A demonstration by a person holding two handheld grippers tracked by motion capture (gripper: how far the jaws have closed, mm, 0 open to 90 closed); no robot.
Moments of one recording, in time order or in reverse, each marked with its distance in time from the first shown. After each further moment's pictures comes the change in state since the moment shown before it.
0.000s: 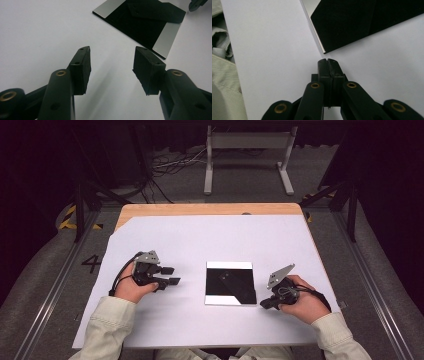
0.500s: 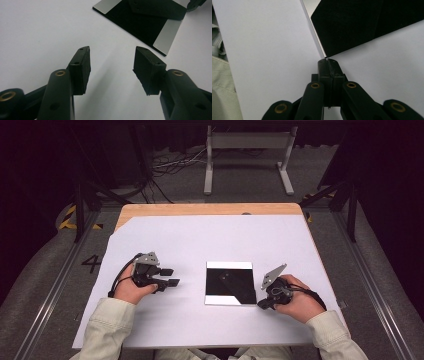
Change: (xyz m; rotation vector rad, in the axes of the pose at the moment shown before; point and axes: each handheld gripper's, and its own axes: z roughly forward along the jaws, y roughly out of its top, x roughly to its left) left arm 0.000 -0.006 -0.003 0.012 0.008 -0.011; right arm 0.003 0.013 0.009 0.066 -0.013 -0.019
